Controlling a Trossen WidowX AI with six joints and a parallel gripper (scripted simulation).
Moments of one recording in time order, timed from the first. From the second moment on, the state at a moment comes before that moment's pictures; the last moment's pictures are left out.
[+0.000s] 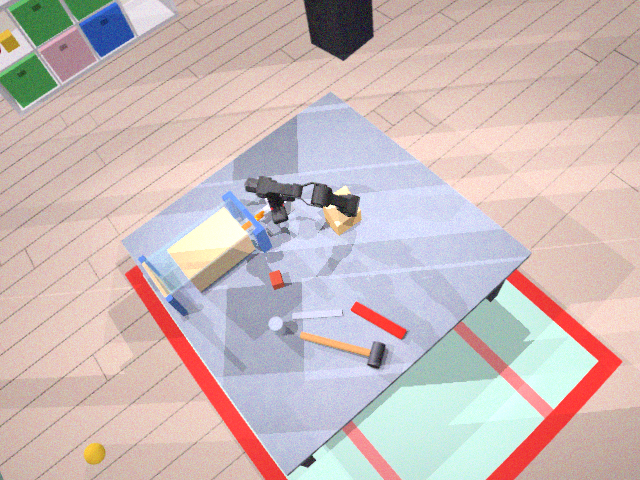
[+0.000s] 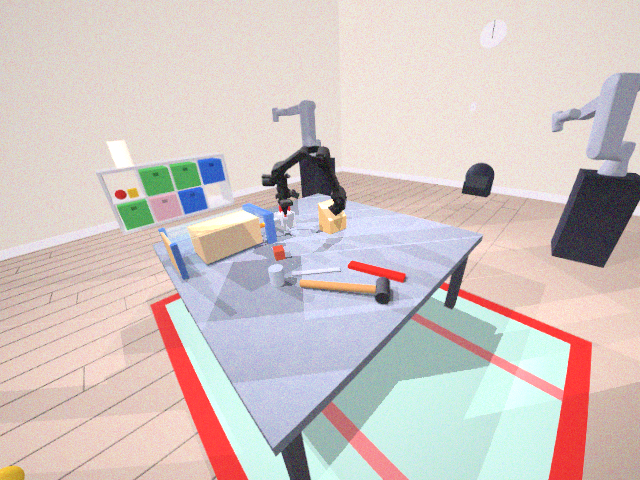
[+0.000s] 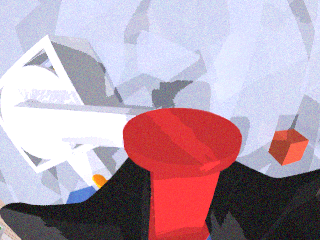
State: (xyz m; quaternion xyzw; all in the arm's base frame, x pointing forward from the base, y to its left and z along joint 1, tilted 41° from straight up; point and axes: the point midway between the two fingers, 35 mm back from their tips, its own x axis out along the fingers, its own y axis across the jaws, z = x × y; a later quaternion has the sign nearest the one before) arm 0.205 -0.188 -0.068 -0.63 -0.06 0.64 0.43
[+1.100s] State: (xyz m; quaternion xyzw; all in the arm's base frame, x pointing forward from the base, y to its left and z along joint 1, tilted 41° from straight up) arm 0.161 -0.170 -0.062 -0.63 -0.06 0.64 0.43
